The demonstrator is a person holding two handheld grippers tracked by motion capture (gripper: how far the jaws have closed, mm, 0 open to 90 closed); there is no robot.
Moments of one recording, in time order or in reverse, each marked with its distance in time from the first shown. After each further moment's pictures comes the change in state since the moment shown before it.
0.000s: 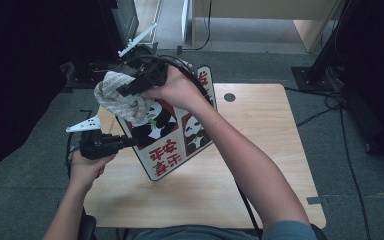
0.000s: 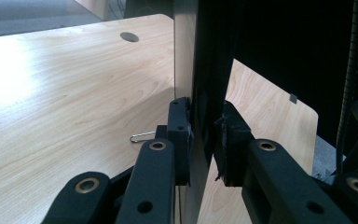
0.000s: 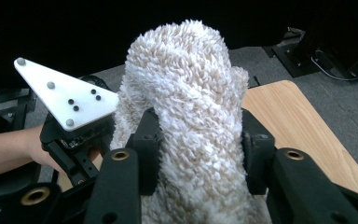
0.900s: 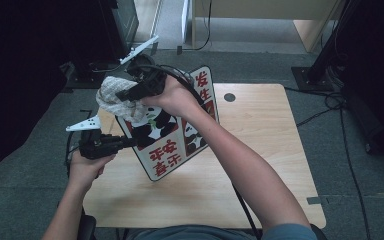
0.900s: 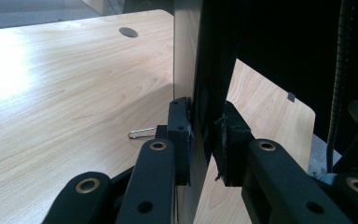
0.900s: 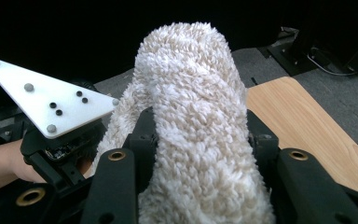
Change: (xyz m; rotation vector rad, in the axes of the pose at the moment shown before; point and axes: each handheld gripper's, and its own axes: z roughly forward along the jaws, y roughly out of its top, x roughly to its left) left arm 0.000 0.001 -0.001 0.015 -0.004 -0.019; right arm 0.000 -0.015 0.019 -0.041 -0.020 0.067
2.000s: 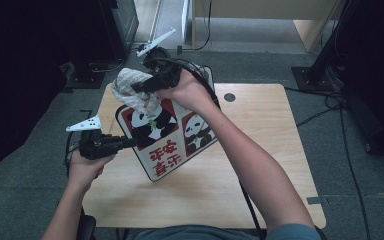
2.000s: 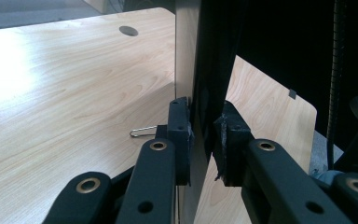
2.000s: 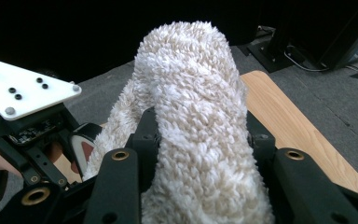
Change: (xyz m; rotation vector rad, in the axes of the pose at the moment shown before) left arm -0.001 0.001 -0.001 0.009 0.000 0.007; right arm -0.025 -0.009 -0.024 -0.002 -0.067 0.013
